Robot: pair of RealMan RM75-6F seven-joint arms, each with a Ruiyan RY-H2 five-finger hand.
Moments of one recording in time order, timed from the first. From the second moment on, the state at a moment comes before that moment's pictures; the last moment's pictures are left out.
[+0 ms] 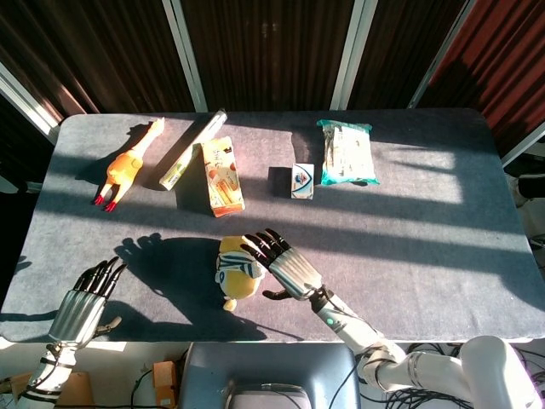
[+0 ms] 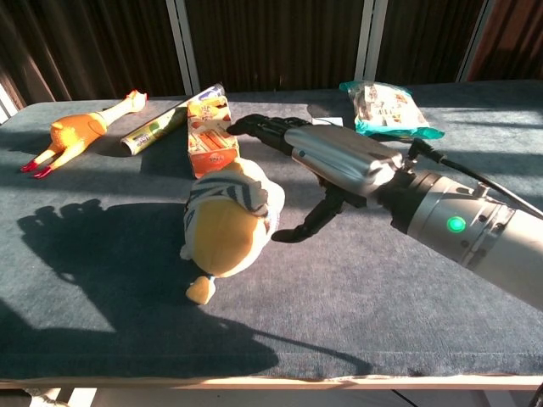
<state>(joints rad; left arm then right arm) -0.19 -1.31 0.04 -1.50 1.63 1.42 0.22 0.73 -1.78 0.10 -1.26 -1.63 1.15 -0.01</state>
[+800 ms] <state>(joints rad) -0.30 -1.39 0.02 -1.58 1.67 1.28 0.29 0.30 -1.19 -0.13 -1.49 -1.64 1.50 -0.04</state>
